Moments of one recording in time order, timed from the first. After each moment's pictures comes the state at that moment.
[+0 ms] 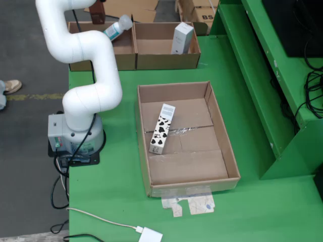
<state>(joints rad) 1.78 -0.77 -0.03 -0.23 1.25 0.26</state>
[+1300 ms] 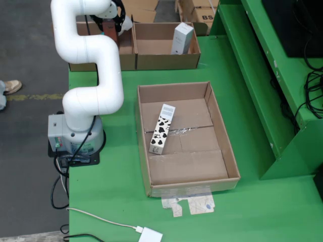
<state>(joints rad) 1.60 -0.93 -0.03 -0.36 1.36 0.22</state>
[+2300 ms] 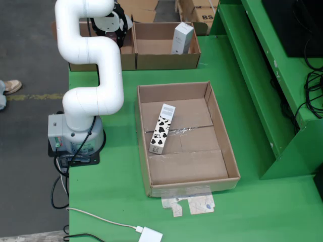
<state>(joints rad) 1.56 -1.00 -0.03 -0.48 1.40 0.24</state>
